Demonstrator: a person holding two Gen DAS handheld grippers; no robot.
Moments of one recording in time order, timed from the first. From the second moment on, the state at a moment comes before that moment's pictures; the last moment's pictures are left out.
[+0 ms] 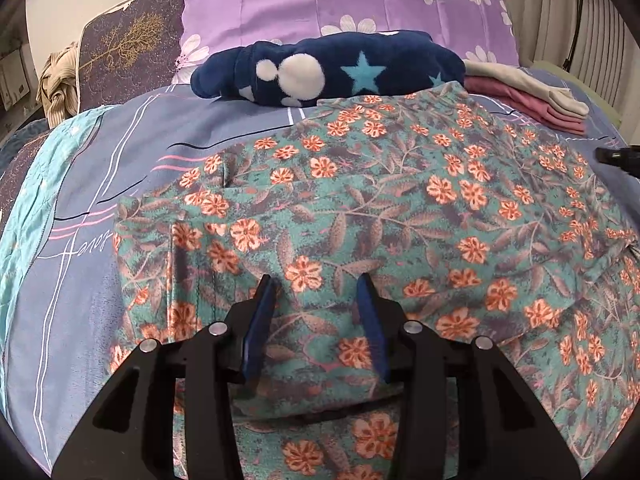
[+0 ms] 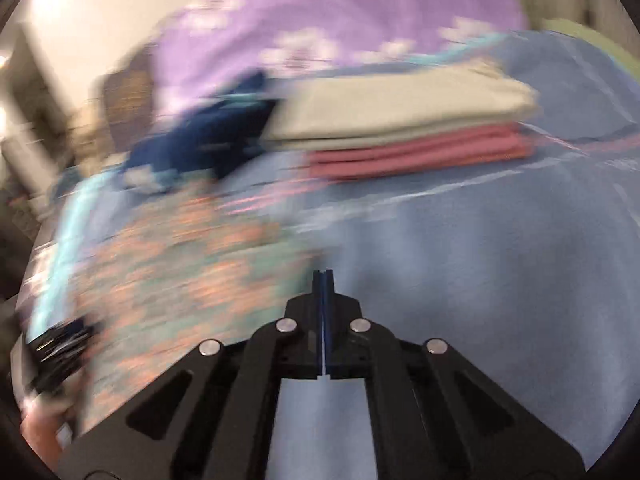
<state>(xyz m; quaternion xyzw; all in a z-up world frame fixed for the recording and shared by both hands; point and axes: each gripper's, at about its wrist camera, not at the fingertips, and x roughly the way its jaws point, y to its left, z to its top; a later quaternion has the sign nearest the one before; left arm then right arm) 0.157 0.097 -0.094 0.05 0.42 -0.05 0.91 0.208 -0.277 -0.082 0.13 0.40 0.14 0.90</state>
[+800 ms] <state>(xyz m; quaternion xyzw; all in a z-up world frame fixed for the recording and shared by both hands) 0.100 0.204 -0.097 -0.07 0.42 0.03 0.90 0.160 -0.225 -0.137 -0.01 0.42 0.17 0.89</state>
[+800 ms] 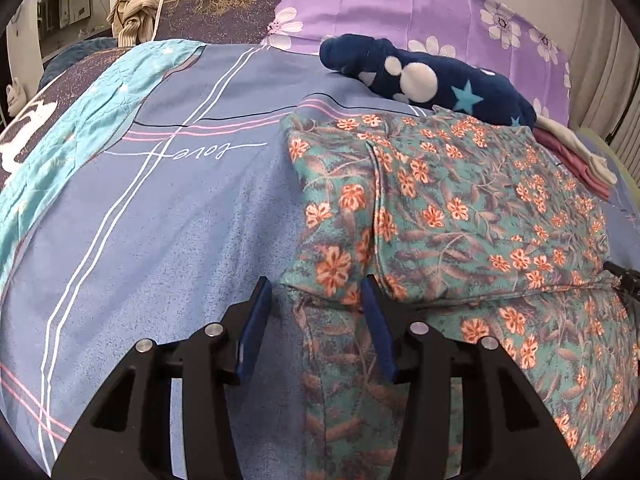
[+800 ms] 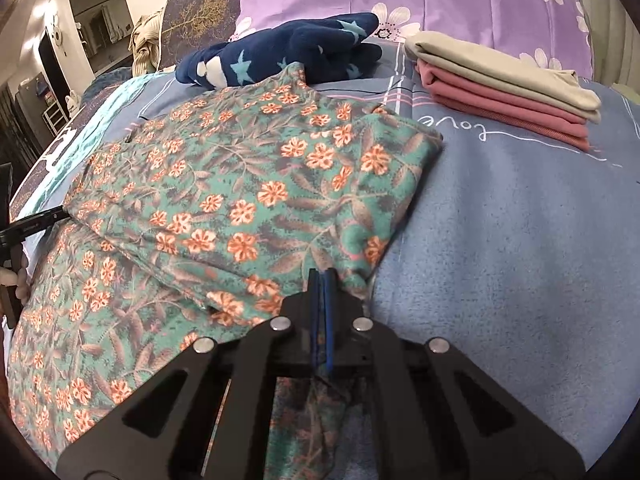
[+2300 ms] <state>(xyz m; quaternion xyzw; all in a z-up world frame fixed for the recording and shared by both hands) 0.108 0.193 -0.092 0.00 0.42 0.01 0.91 0.144 -0.178 -0.125 0.05 0.45 0.20 0.87</state>
